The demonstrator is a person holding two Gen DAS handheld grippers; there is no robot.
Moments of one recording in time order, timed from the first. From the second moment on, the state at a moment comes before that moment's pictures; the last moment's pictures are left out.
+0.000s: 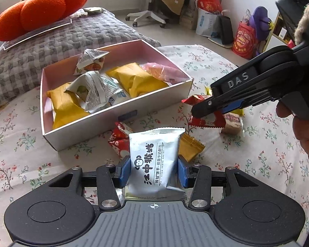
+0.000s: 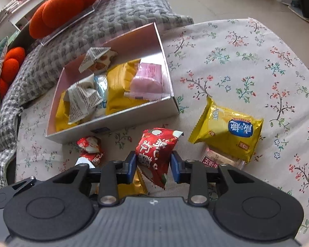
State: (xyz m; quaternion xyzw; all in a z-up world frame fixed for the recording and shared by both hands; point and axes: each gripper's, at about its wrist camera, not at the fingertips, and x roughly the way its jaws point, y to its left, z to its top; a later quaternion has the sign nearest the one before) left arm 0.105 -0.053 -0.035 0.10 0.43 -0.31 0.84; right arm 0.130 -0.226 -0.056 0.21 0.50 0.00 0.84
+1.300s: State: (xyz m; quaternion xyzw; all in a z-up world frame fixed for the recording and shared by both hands) left arm 0.202 -0.006 -0.011 -0.05 0.39 -0.21 0.89; right arm 0.193 -0.203 -0.048 0.27 0.43 0.13 0.85
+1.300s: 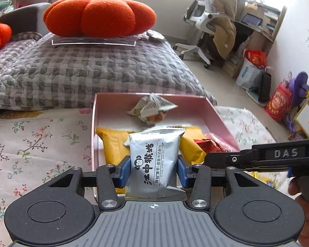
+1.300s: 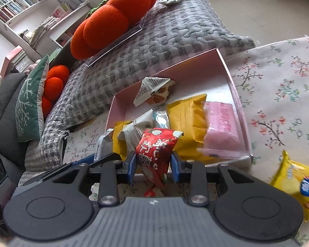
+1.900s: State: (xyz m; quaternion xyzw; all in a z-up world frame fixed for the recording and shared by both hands) left arm 0.274 -0.023 -0.016 -0.01 0.37 -0.16 0.91; right arm 0.232 -0.238 -0.050 0.33 0.41 0.10 0.84
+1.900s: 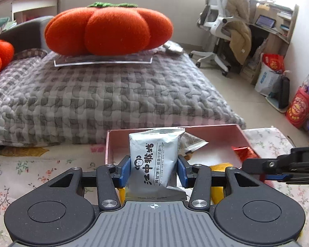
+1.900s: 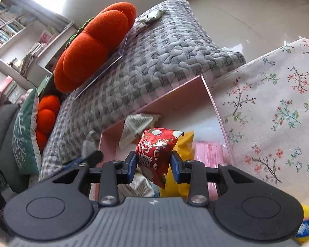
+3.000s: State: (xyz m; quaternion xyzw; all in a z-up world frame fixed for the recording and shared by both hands) left arm 0.137 -0.027 0.026 0.01 0.38 -0.19 0.91; right arm 0.123 -0.242 0.032 0.12 0.30 0.03 0.95
